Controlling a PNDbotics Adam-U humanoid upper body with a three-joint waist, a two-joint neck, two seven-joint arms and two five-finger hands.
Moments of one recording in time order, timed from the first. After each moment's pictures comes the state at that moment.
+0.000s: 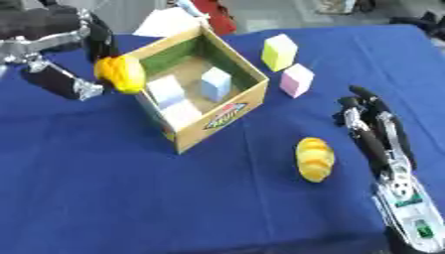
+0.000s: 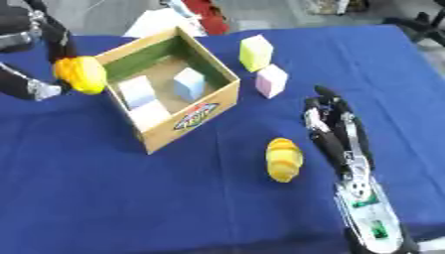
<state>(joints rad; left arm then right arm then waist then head) -0.88 0.59 -0.28 -1.40 -0.65 -0.25 -0.51 -0.18 -0.18 0.07 -1.63 0.08 -0.14 -0.15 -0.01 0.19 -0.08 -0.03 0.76</state>
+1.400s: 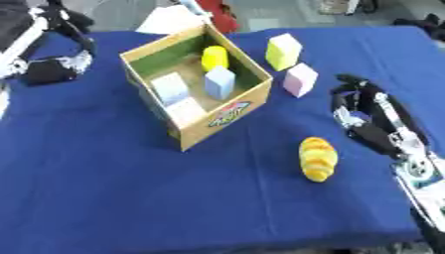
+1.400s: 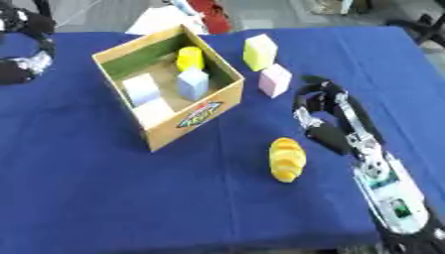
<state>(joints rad) -0.54 0.63 -0.11 -1.57 -0.23 -0.15 -0.16 -0.25 -0.49 0.20 -1.67 0.24 -0.13 0.16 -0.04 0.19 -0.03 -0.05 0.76</state>
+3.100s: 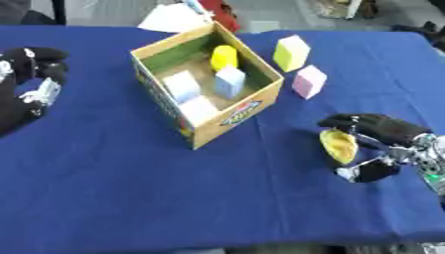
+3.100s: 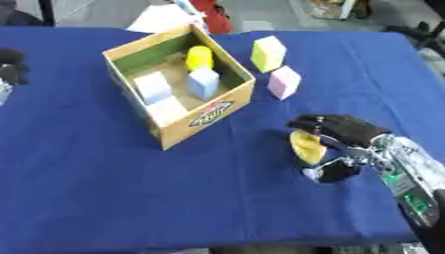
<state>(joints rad) -0.32 0.54 -0.03 -1.74 -0.15 -0.06 -0.17 -0.27 -0.60 0.23 -1.66 0.94 -0.21 0.44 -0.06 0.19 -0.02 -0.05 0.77</state>
